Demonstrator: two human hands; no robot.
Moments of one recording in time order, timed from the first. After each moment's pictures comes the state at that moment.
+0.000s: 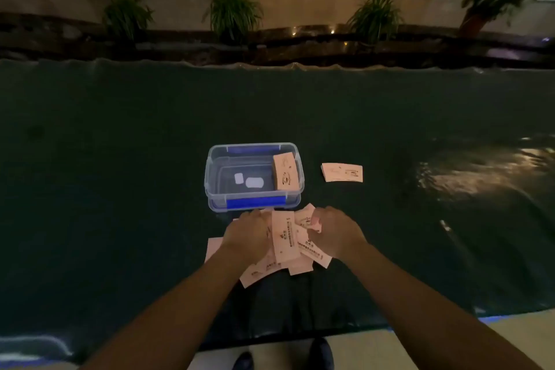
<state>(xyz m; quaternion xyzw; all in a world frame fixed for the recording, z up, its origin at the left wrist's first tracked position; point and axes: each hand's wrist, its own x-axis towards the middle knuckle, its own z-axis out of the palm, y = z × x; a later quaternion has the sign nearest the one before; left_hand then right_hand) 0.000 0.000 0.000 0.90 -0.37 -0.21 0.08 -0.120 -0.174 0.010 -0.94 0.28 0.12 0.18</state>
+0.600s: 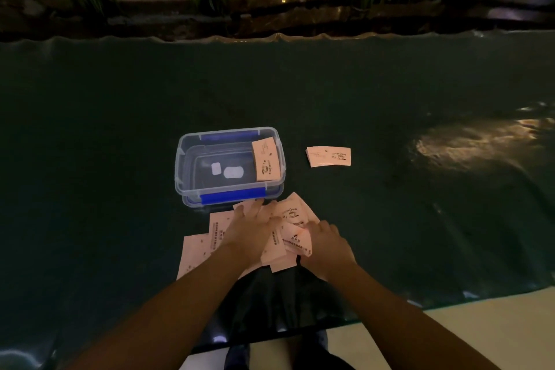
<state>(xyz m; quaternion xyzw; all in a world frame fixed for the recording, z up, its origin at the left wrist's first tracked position) -0.008 -0.041 -0.047 0.83 -0.55 -0.11 -0.08 -0.156 -0.183 -0.053 -0.90 0.31 0.22 0.19</state>
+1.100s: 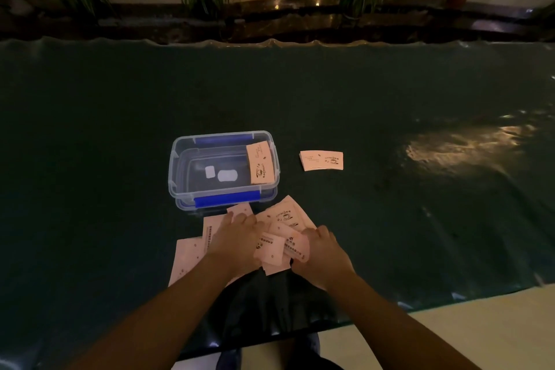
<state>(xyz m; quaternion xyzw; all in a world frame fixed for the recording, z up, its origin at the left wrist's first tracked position) -0.005 -0.026 -0.051 0.84 -0.50 -0.20 -0.05 -0.170 -0.180 -0.046 -0.89 0.34 0.19 0.25</state>
